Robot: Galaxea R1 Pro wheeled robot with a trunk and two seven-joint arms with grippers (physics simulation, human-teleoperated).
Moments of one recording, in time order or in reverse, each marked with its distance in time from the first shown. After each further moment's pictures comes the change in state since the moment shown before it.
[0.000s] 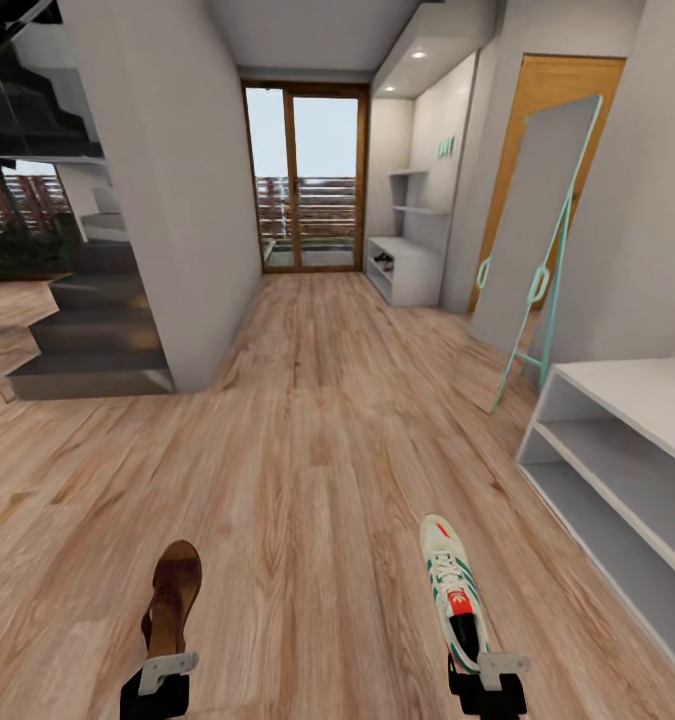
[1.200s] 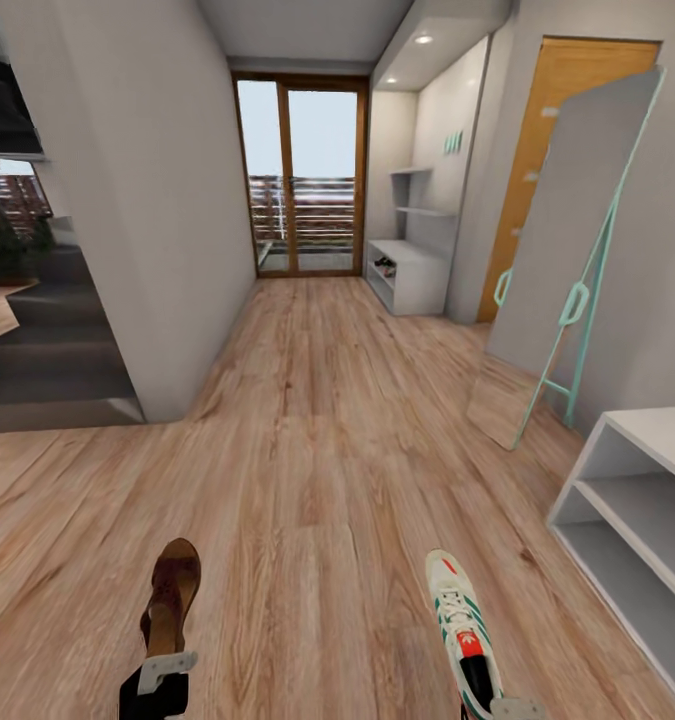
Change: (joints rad) left arm 0.000 0.002 0.000 0.001 0.000 -0.016 0.000; right arm 0.039 0.000 -0.002 0.092 0.000 0.000 -0.001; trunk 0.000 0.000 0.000
